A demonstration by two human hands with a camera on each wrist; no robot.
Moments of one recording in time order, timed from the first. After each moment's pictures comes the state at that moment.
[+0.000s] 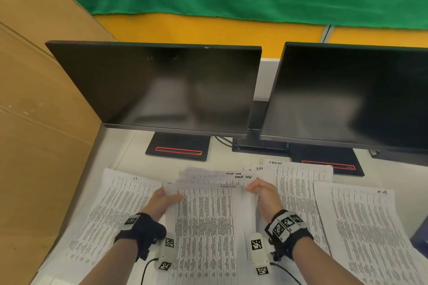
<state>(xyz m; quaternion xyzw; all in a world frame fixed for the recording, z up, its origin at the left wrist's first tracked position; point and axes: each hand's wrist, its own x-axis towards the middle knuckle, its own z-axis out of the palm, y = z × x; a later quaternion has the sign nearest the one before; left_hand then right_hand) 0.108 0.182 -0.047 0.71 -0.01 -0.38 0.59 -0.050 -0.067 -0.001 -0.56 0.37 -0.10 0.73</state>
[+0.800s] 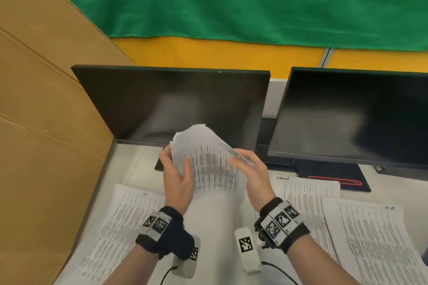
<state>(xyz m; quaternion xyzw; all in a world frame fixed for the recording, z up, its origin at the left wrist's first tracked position) 0.083 0.126 0.094 0.73 -0.16 0.05 0.66 0.008 -0.025 0.102 -0.60 0.22 -0.21 0.74</state>
